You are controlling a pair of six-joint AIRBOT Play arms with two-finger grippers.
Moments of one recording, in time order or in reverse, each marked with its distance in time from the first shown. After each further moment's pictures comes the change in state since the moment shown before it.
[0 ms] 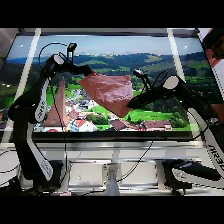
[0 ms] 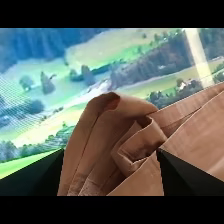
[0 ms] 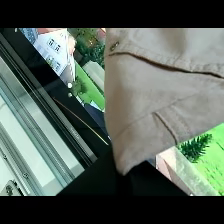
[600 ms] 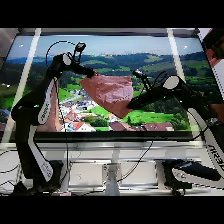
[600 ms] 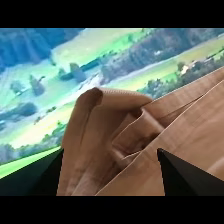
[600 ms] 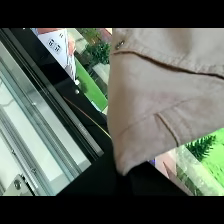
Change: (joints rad) left arm -0.087 0.022 0.002 0.245 -0.011 -0.058; right arm 0.000 0.001 0.000 0.010 0.042 -0.001
